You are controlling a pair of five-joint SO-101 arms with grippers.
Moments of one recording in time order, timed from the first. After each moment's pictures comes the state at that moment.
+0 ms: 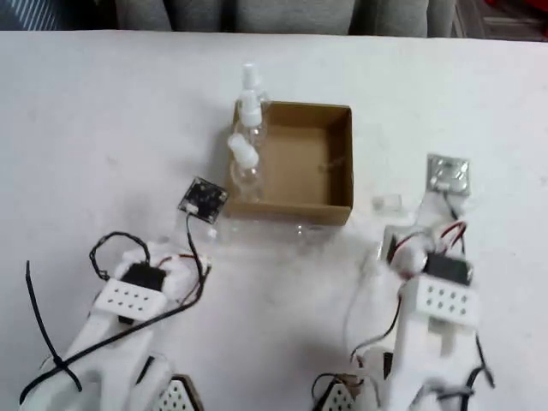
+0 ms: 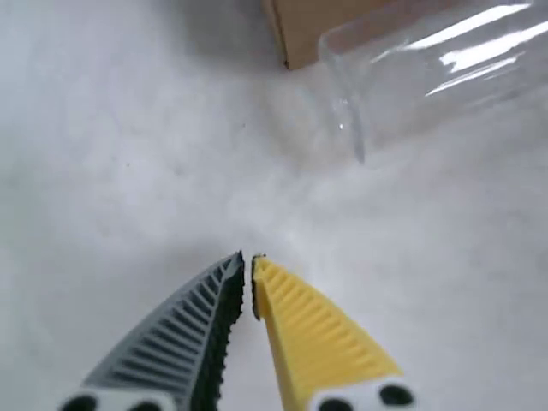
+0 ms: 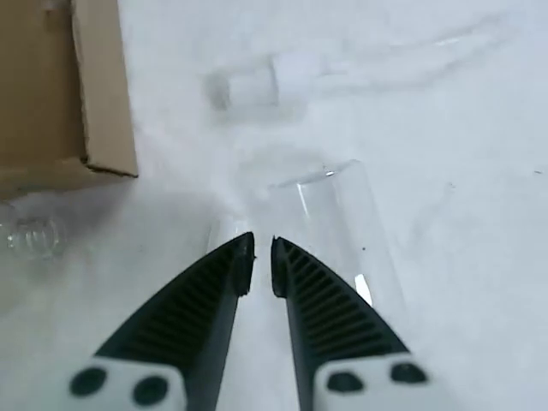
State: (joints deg) left arm 8.2 -43.1 77.2 39.5 -10.3; right arm 12.7 -43.6 55.3 56.4 5.7
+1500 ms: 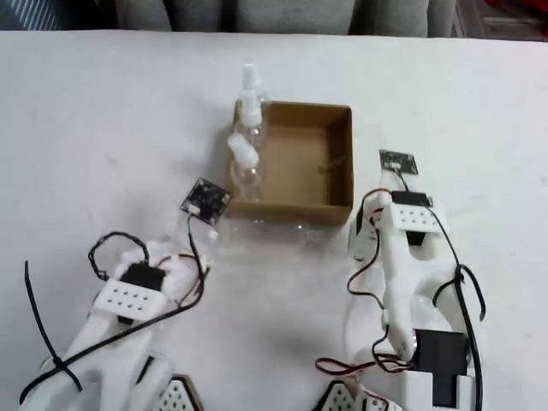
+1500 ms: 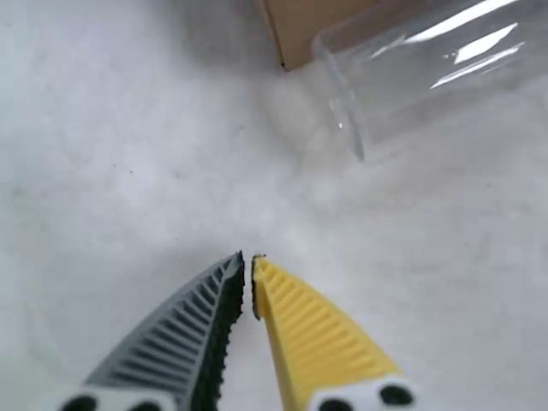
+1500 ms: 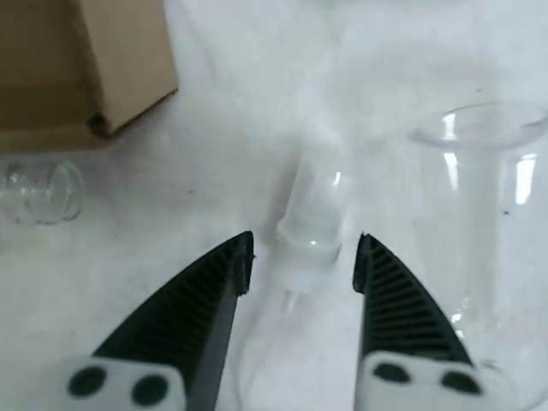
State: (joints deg) left arm 8.0 -43.0 77.2 39.3 -12.2; right arm 1.3 -10.6 42.2 62.8 -1.7
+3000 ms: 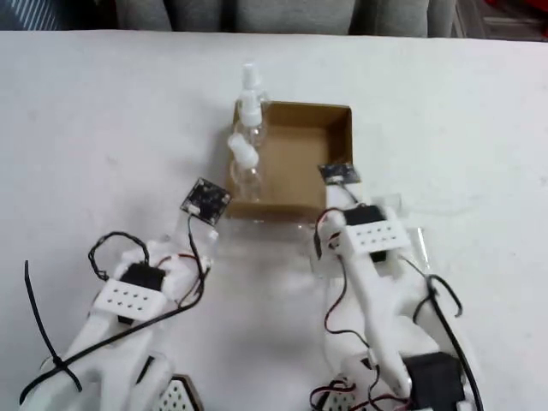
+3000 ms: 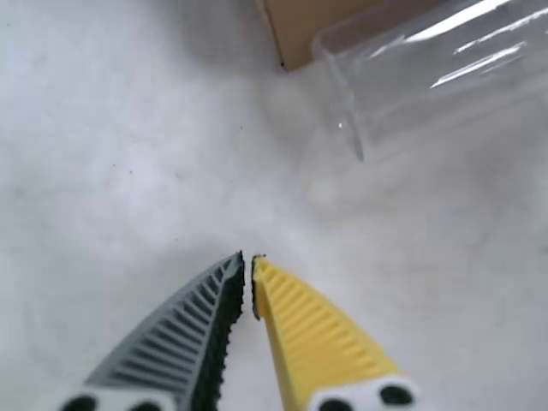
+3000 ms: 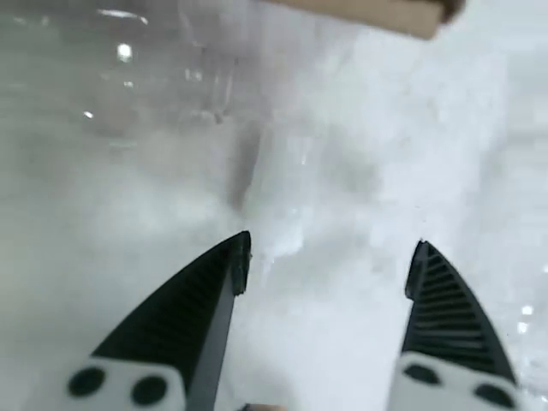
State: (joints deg) left arm 8.0 -43.0 77.2 39.3 -12.2; right arm -12.6 -20.4 46.3 69.1 0.0
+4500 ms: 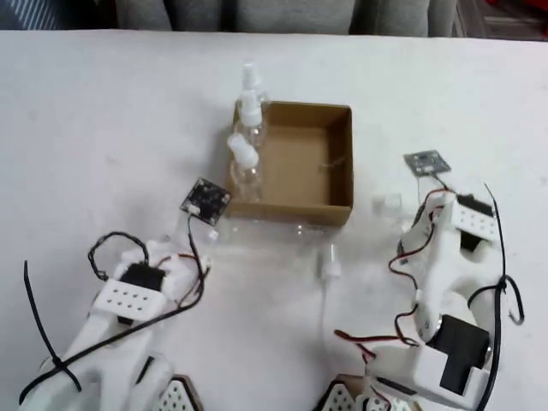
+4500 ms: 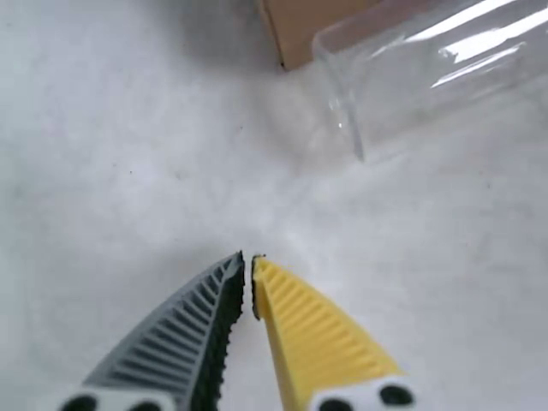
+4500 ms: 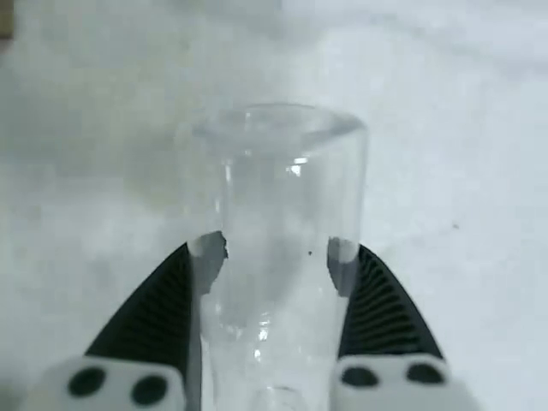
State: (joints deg) left arm 8.0 -43.0 77.2 39.3 -12.2; right arm 20.1 -6.1 36.4 60.7 42.2
